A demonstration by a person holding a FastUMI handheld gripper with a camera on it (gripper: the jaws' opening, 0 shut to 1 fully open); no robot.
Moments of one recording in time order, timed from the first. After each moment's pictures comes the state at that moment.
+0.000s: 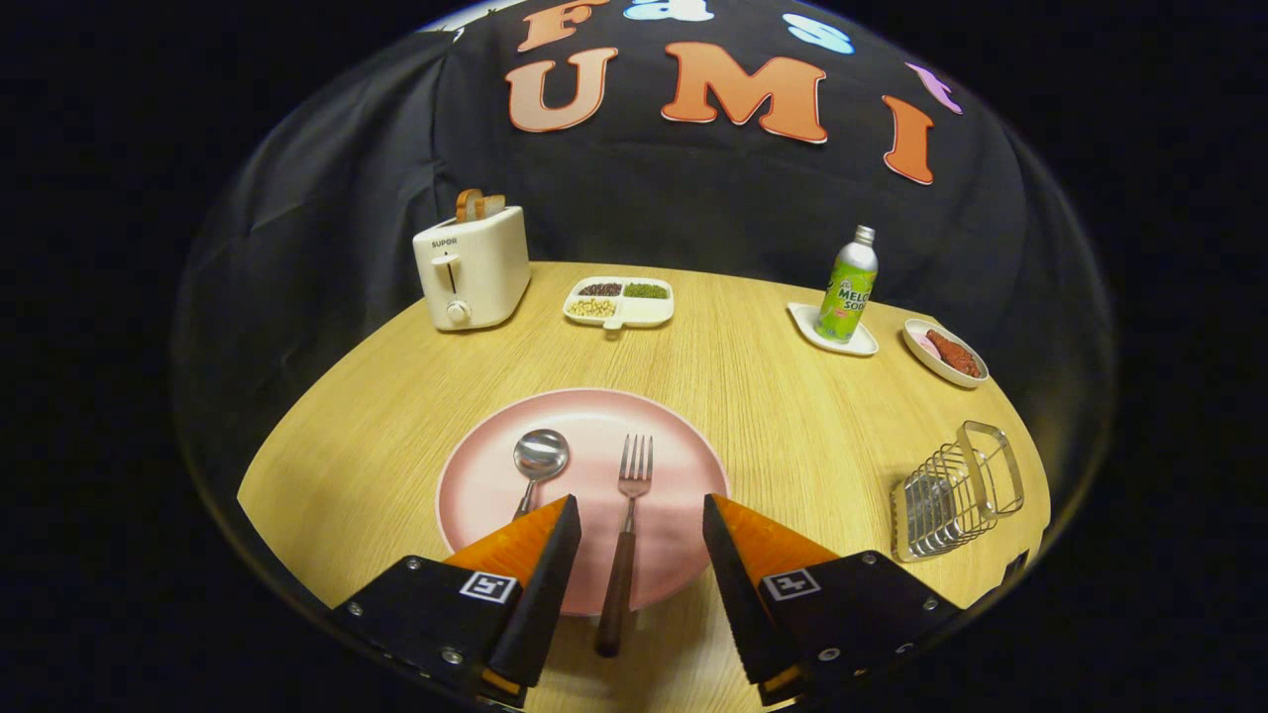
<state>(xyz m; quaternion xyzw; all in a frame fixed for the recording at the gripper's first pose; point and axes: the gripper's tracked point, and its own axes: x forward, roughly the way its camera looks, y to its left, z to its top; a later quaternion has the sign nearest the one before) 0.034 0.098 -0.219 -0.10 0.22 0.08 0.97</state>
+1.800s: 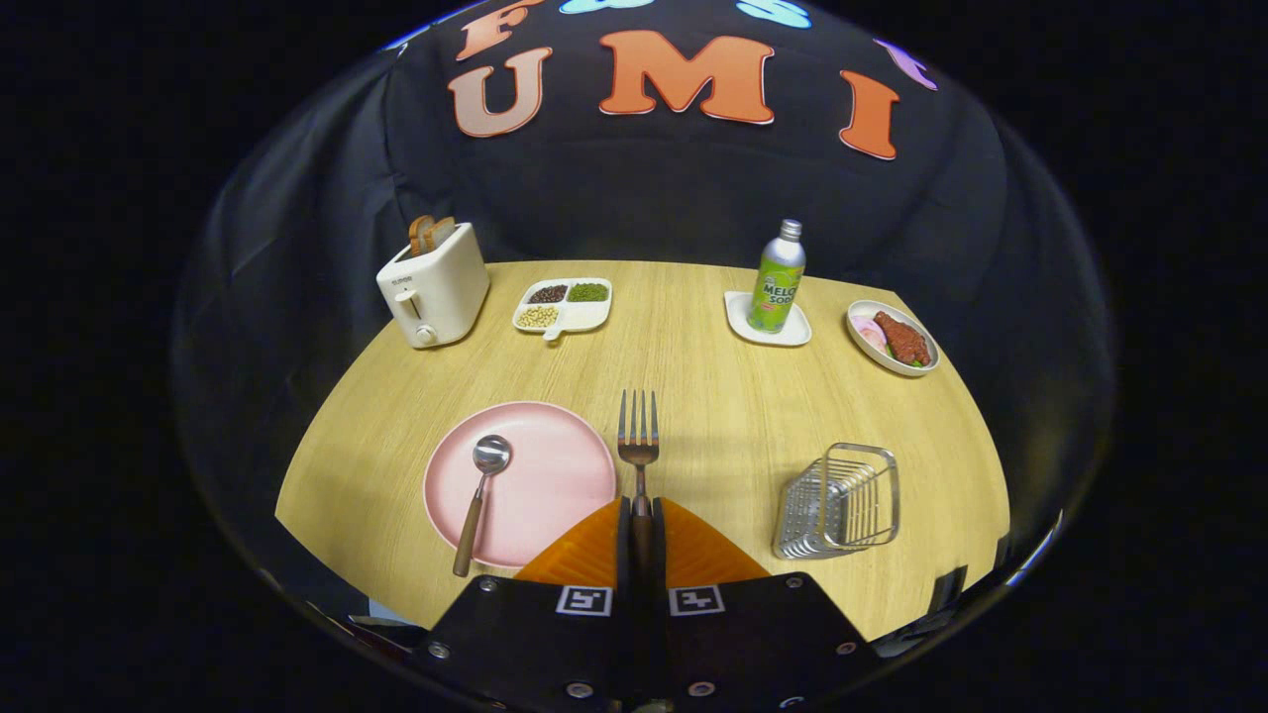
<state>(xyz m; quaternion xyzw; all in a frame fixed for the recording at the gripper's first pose) -0.001 -0.008 -0.122 -0.06 0.29 0.05 0.96</state>
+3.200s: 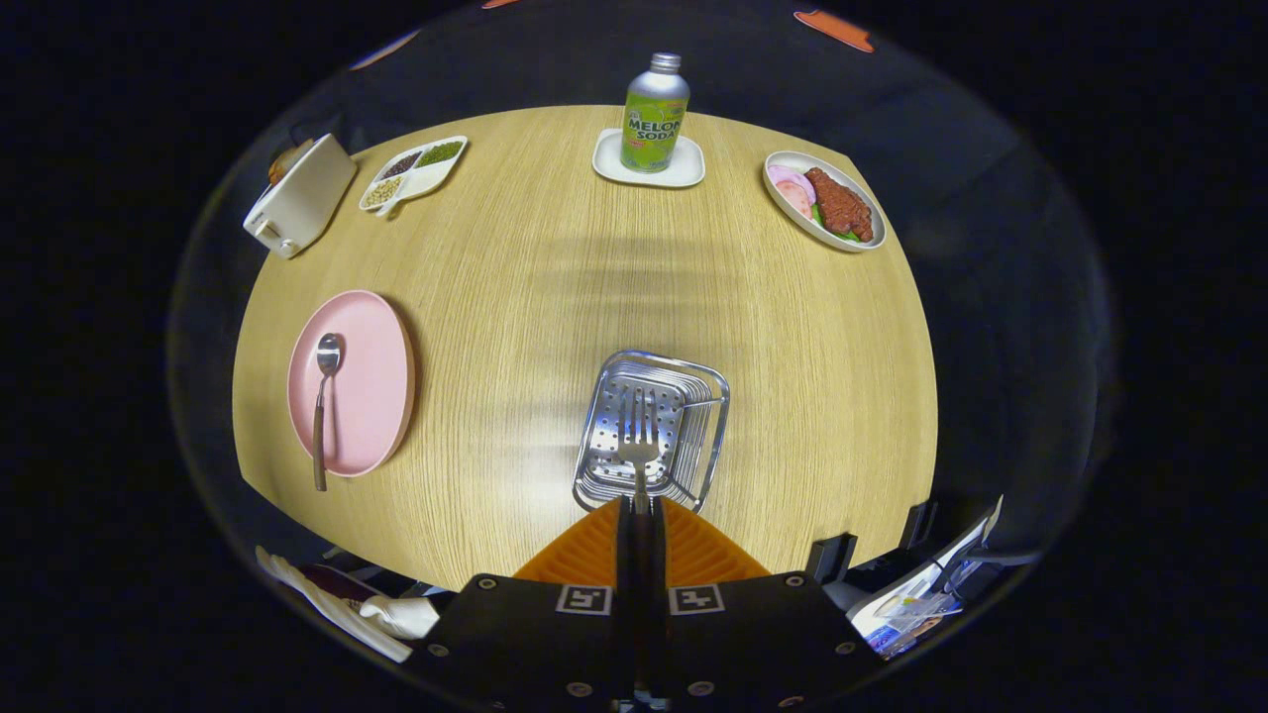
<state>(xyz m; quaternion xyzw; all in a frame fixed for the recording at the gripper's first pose) 0.010 -0.155 -0.162 -0.10 0.54 -0.03 0.83</state>
